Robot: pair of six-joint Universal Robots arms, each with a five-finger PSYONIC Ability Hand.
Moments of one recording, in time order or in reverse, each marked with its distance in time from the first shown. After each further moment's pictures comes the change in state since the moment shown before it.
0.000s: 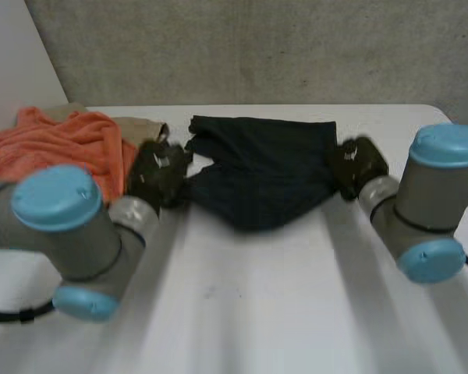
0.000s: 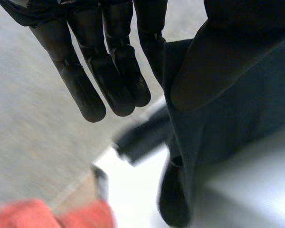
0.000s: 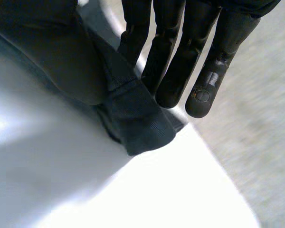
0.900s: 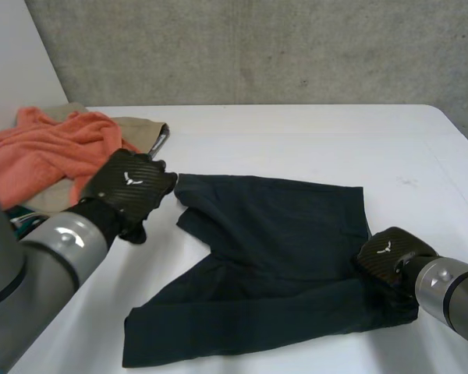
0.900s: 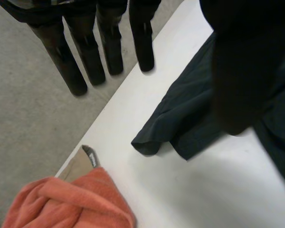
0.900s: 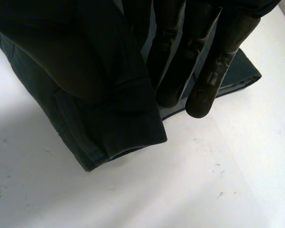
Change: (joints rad) left arm 0.037 0.391 -0.131 -0.492 0.096 0.184; right arm -0.080 -0.423 0.453 0.504 -0.061 -0.192; left_hand -0.632 -0.709 -0.716 -0.720 -0.680; right_hand 0.000 0.000 0.000 0.000 0.000
